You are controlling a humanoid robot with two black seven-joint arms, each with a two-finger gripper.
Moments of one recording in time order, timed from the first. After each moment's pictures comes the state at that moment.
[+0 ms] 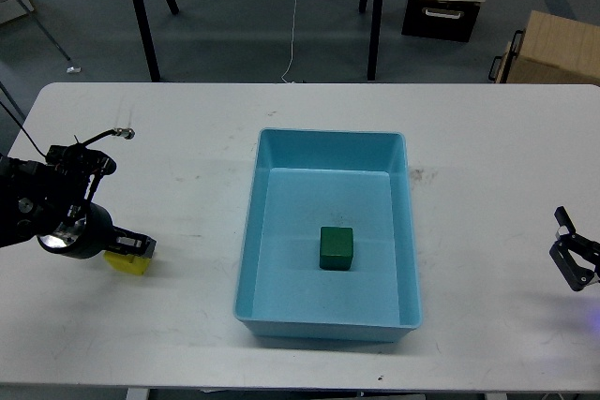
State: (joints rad) left arm -1.26 0.69 0.40 -1.32 1.04 -0.49 0.20; right arm -0.42 -0.32 1.54 1.54 0.38 0.49 -0.09
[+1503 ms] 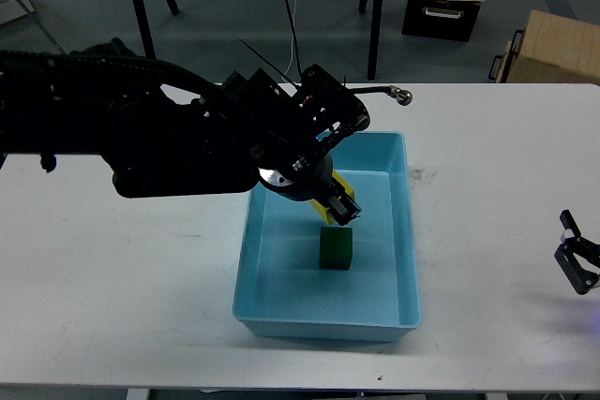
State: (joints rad) left arm -1.71 0.00 0.48 -1.24 0.95 -0.49 0.16; right arm -0.44 -0.32 1.56 1.53 0.38 0.49 -0.09
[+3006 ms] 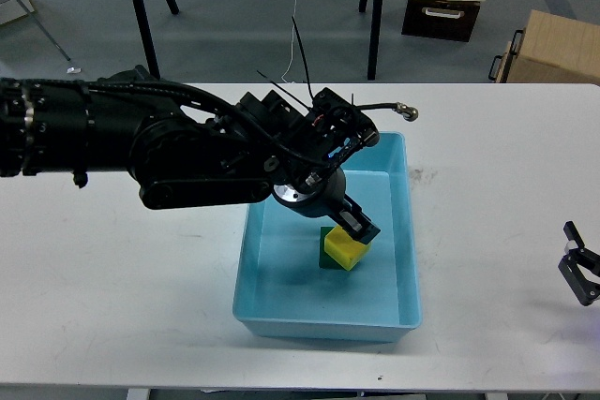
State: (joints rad) left arm -1.68 0.04 0.42 -1.18 0.94 -0.49 0.05; right arm -0.47 -0.32 1.56 1.53 0.38 0.49 -0.09
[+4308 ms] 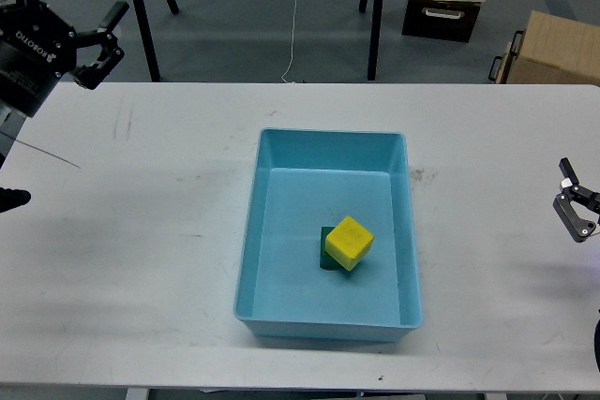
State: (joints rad) left arm -0.34 0.37 -1.44 -1.39 0.32 -0.49 0.04; right arm -0.26 -0.32 1.58 1.50 0.26 0.49 -0.08
